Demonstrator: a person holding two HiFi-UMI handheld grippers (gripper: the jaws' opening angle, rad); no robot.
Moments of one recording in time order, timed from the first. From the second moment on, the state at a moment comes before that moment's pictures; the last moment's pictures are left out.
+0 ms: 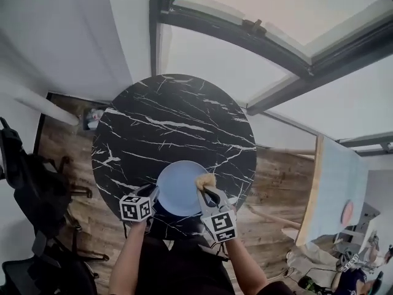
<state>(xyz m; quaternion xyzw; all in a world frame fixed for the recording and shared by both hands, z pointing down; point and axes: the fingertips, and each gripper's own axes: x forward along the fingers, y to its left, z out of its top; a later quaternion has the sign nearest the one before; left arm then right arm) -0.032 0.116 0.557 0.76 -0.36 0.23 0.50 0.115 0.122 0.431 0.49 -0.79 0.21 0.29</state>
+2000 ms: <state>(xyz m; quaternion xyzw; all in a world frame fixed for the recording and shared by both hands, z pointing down) -0.009 0.118 0.274 0.90 -0.41 0.01 0.17 0.111 0.144 0.298 0.57 -0.80 0.14 0.11</state>
